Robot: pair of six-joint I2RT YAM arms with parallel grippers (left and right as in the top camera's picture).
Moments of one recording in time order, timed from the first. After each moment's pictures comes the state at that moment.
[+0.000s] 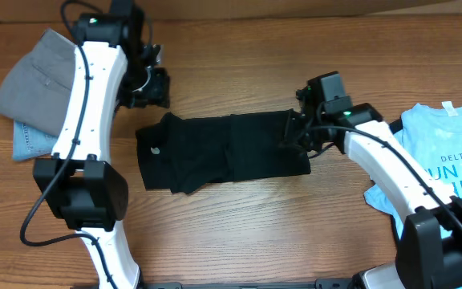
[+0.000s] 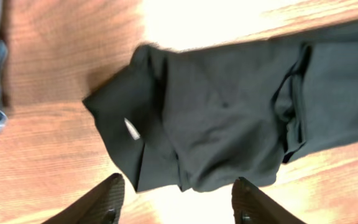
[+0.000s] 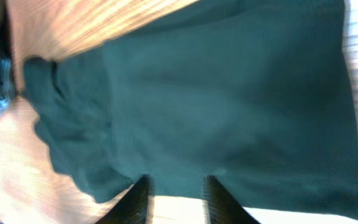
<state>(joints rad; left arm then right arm) -0.06 2.08 2.08 -1.54 0.17 -0.03 0.31 1.66 1.17 -0.65 -0.40 0.54</state>
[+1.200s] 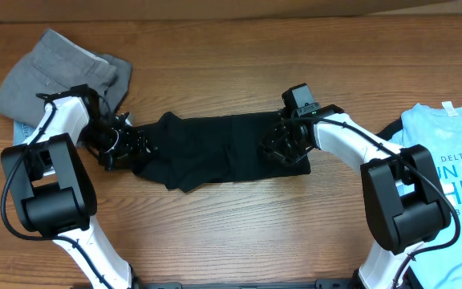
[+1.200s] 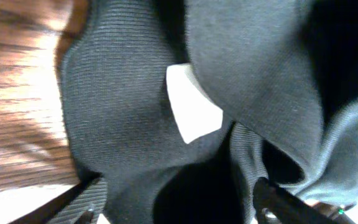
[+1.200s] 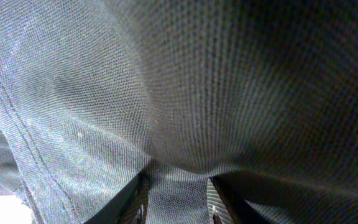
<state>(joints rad) 0.25 2.08 1.39 -1.12 0.45 0.12 0.35 1.93 1.18 -0.58 -0.45 0.69</state>
